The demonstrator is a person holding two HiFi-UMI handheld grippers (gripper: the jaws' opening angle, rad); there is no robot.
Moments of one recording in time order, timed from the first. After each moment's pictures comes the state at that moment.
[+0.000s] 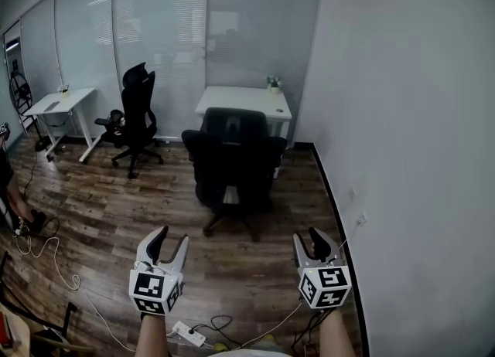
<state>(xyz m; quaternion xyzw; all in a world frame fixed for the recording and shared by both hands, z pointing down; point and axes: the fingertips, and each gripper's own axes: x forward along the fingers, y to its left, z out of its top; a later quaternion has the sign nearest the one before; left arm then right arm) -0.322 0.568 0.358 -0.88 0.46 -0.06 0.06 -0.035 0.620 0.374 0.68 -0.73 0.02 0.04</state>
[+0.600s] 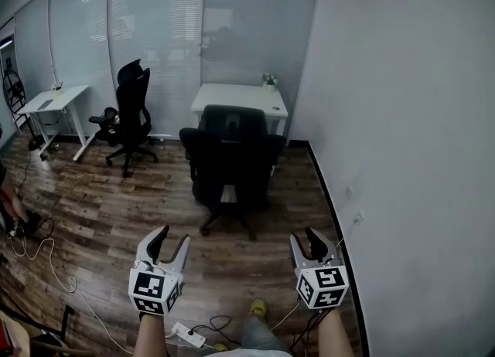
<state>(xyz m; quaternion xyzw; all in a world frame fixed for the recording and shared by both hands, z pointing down) -0.337 0.552 0.370 -0.89 0.44 -0.06 0.06 -0.061 0.609 0.385 0.68 -0.73 0.02 0.06</state>
